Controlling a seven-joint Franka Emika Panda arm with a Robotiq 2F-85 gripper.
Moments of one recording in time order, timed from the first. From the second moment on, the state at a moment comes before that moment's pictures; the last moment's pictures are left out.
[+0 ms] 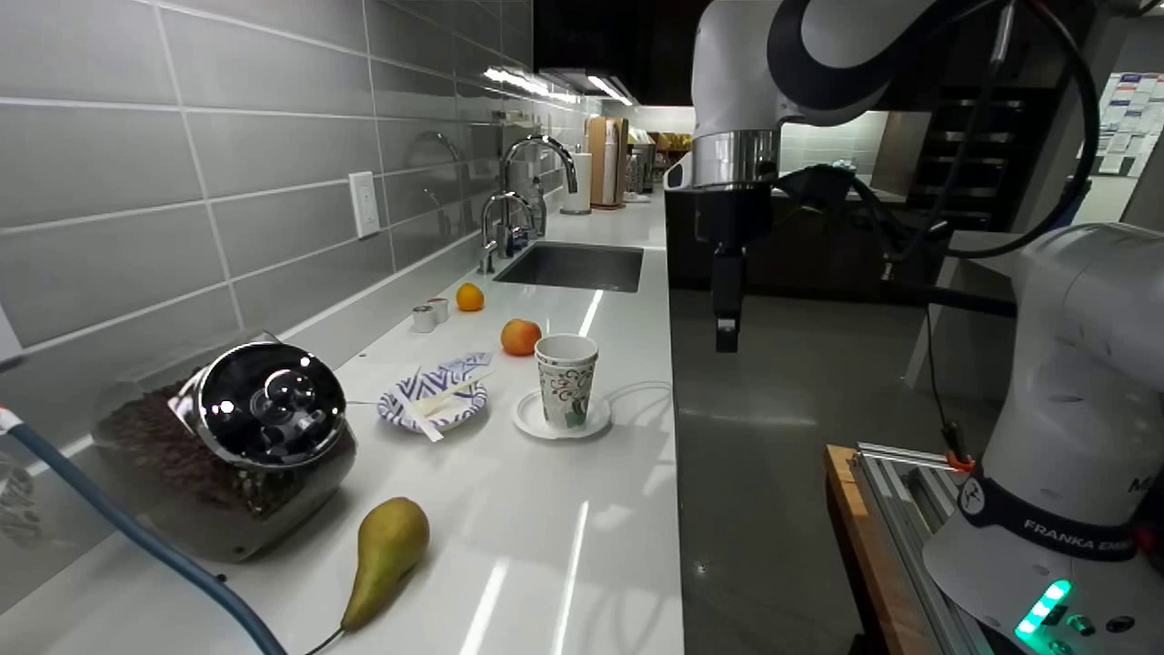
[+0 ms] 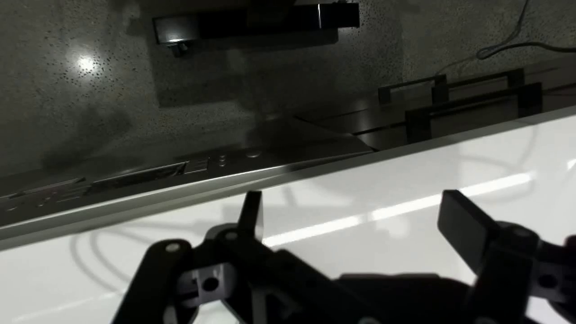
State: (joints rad) arm -0.04 -0.56 -0.15 -2.68 0.04 2.00 -0.08
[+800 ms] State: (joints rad) arm -0.01 -0.52 -0.10 -2.67 0.13 2.09 -0.06
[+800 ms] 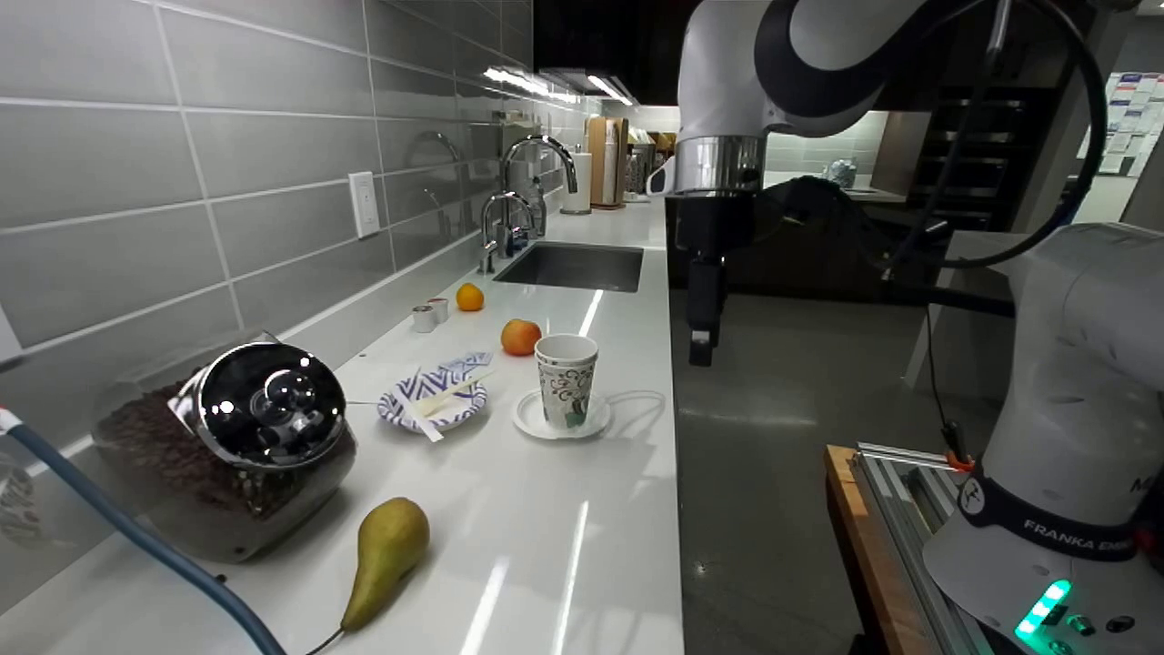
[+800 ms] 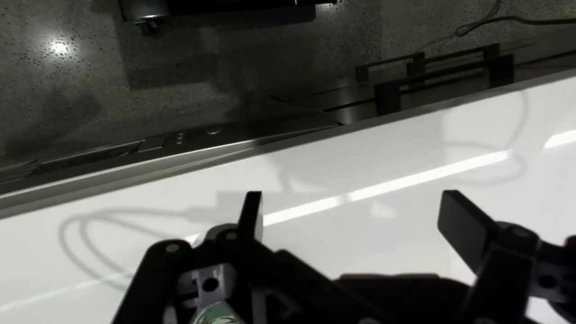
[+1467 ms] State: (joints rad) arm 0.03 -0.25 0.05 -2.53 0.18 2.36 0.22
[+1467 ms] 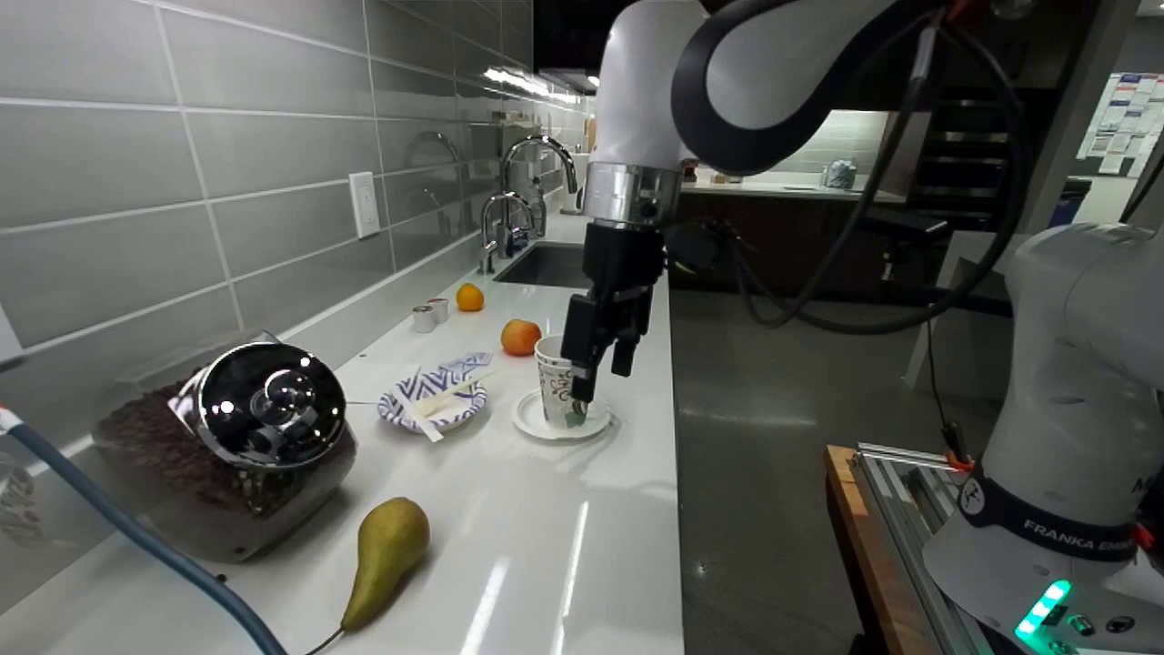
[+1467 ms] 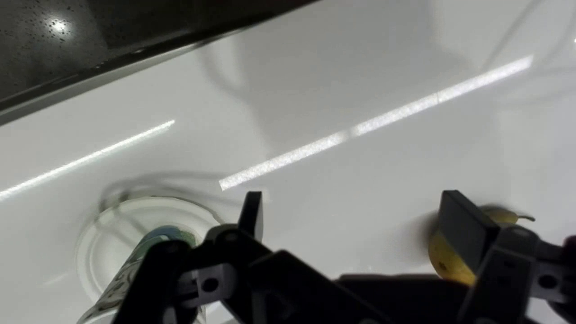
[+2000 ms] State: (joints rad) arm 0.02 0.05 0.06 -2.37 -0.02 2.66 0.47
